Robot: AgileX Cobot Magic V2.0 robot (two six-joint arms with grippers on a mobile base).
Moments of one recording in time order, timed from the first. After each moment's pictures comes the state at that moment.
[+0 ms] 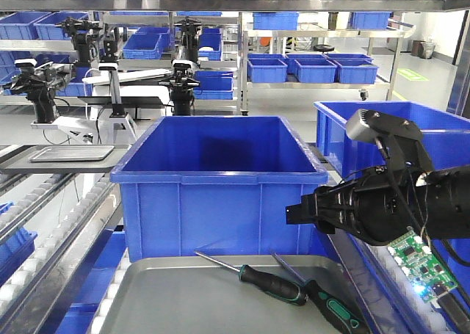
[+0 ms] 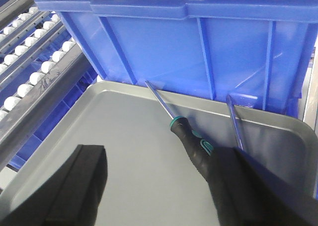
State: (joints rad) left arm -0.02 -0.01 0.02 -0.02 0.36 -0.11; right arm 0.27 1.37 -1.24 0.54 0.66 -0.24
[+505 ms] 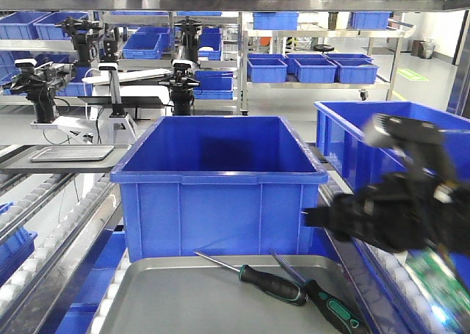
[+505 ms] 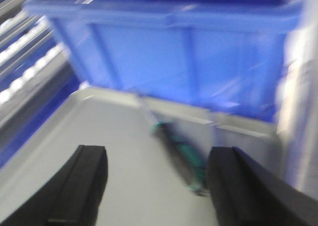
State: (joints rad) left arm -0.02 -0.01 0.02 -0.02 0.36 -0.11; right arm 0.27 1.21 -1.06 0.45 0.49 -0.23
